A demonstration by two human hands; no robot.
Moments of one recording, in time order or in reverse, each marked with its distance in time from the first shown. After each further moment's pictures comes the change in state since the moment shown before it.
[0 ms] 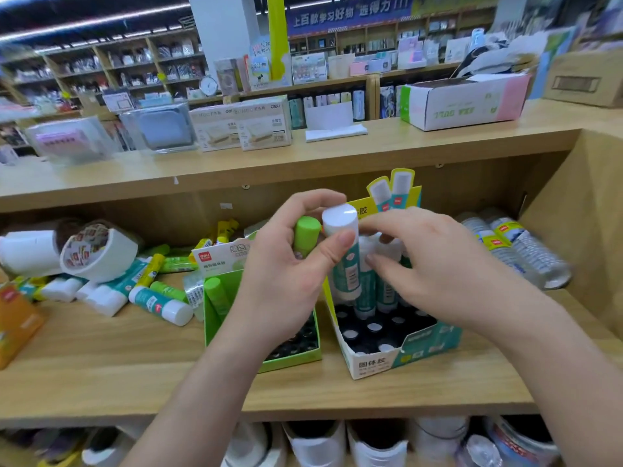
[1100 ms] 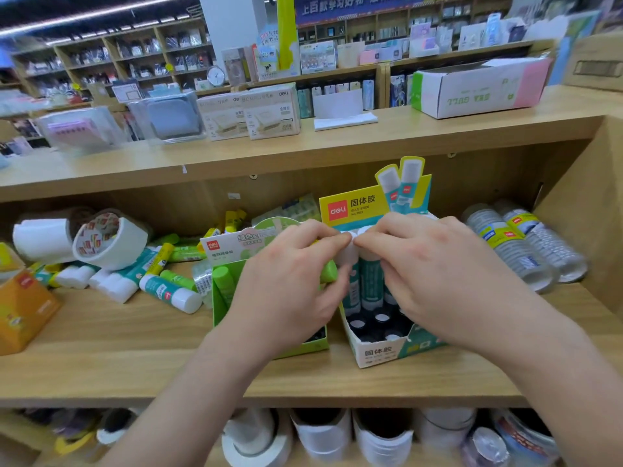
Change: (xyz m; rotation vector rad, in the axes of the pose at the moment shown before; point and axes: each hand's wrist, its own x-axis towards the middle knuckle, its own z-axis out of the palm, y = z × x) left_hand -0.011 -0.027 -0.012 0.908 -0.143 0.231; right_hand -0.012 -0.013 0.014 -0.316 0.031 -0.102
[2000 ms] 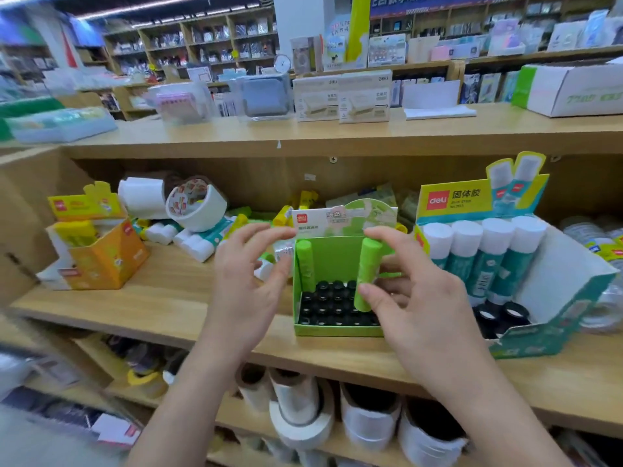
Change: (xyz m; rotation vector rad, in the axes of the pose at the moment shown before) left_hand -0.089 -0.081 -0.030 -0.304 0.342 -0.476; right_hand 0.000 -0.094 0.048 0.908 0.137 0.205
